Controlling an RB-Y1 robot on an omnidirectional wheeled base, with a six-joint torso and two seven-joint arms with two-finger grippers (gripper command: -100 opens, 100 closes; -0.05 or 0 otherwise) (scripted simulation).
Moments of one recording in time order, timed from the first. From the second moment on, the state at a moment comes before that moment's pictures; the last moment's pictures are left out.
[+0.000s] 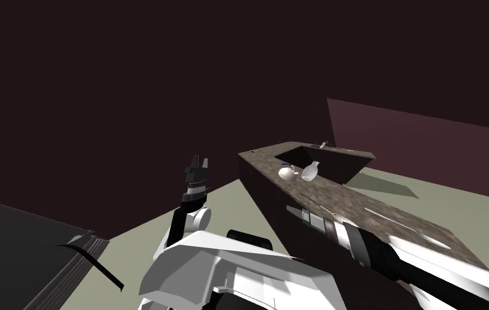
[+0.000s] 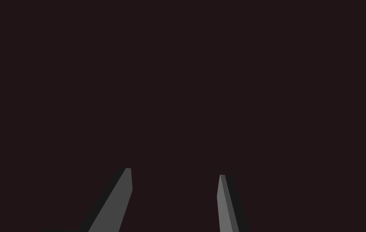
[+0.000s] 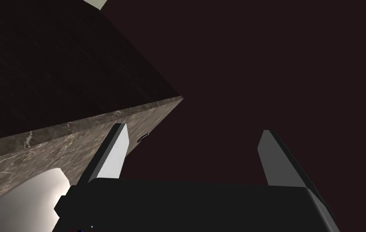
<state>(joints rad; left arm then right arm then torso) 0.49 -0.05 -0.02 -2.38 0.10 -0.49 0.01 0.54 -1.61 0.30 -2.17 -0.13 -0.38 -0.16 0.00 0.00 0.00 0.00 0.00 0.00</state>
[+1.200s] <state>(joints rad) 0.49 -0.05 -0.02 -2.38 0.10 -0.49 0.01 0.49 -1.88 0.44 -1.98 0.06 -0.32 -0.21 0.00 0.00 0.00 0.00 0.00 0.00</state>
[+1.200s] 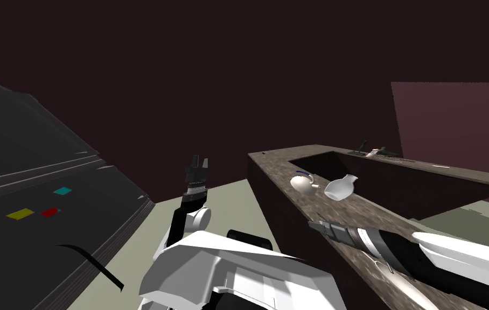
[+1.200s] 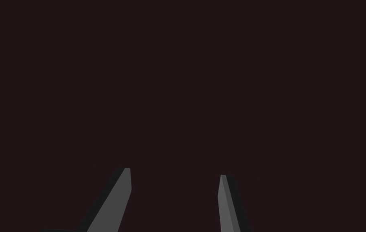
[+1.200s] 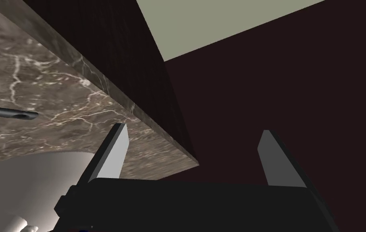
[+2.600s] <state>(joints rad) 0.49 -0.05 -0.02 -2.38 0.10 -0.49 0.01 0.61 -2.06 0.50 -1.88 0.06 -0.24 -0.11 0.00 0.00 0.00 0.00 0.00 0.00</state>
